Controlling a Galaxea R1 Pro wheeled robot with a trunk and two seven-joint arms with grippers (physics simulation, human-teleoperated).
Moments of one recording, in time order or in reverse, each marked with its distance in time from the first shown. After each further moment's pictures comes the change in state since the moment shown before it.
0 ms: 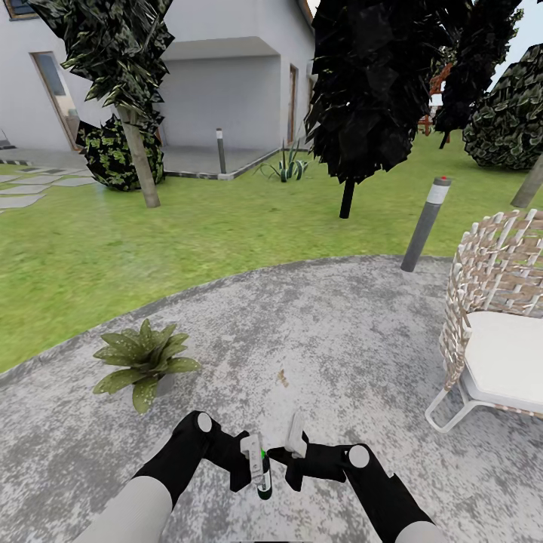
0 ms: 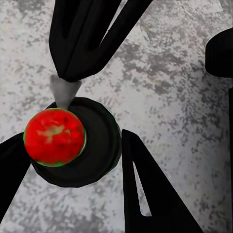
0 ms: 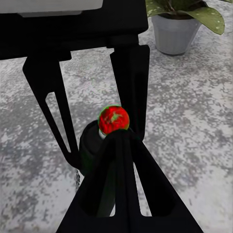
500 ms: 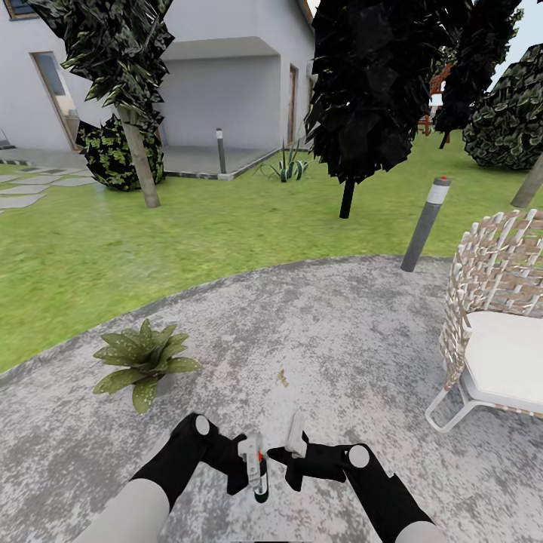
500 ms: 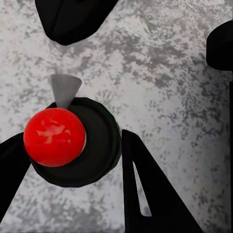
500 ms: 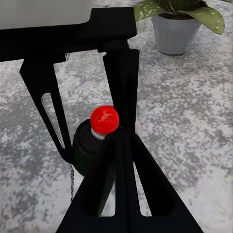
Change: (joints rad) left arm 0.008 0.011 -0.002 0.004 -0.008 -0.002 0.006; right arm 0.000 0.000 0.000 0.000 0.000 0.000 0.000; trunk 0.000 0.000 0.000
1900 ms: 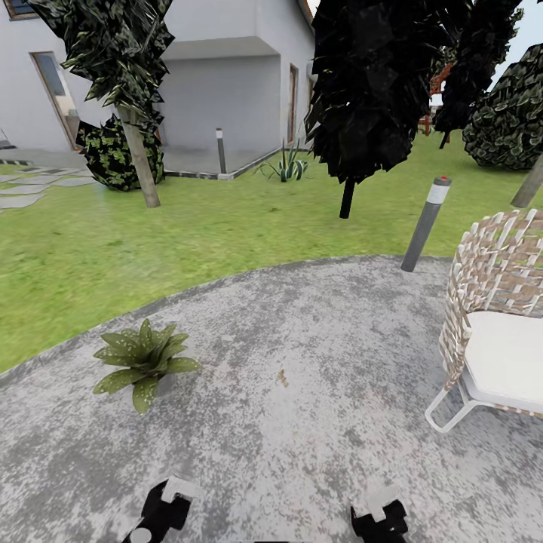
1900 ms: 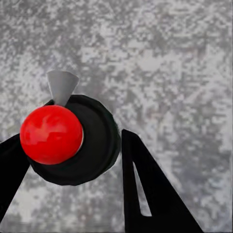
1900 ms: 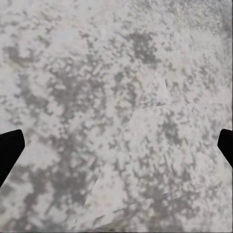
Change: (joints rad) left arm 0.149 0.154 0.064 0.471 0.629 -0.242 1.207; right arm 0.016 -0.093 -0.047 0.680 -0.161 -0.120 -1.145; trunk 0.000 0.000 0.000
